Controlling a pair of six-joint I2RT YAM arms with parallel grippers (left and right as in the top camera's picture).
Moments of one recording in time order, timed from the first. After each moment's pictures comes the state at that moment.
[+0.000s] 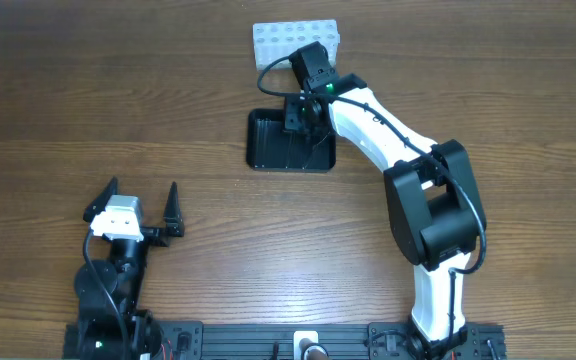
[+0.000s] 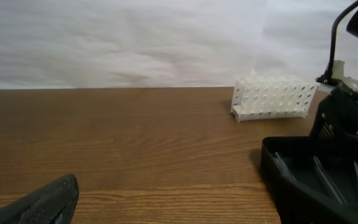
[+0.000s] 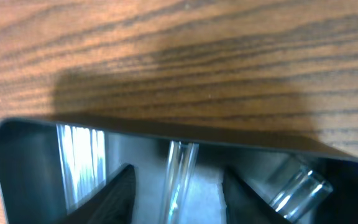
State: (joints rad) left arm 0.00 0.01 0.01 -0.07 0.07 -0.02; right arm 0.44 2.10 1.54 -0.61 -0.11 0.49
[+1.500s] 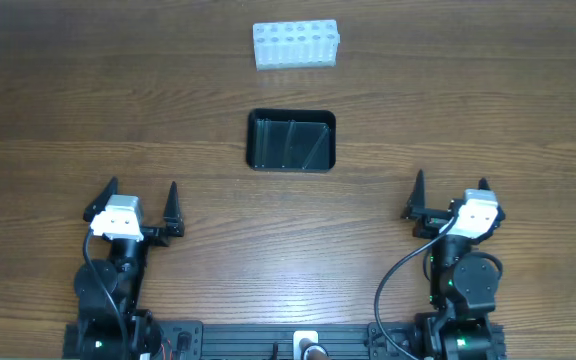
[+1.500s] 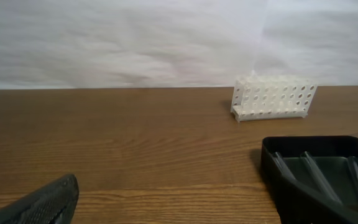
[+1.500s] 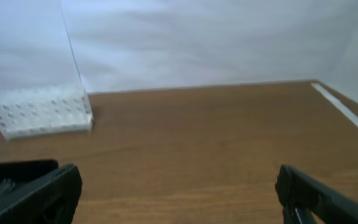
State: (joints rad) left arm 0.00 0.01 0.01 -0.07 0.07 -0.02; right arm 0.09 0.14 0.07 0.03 0.22 0.02
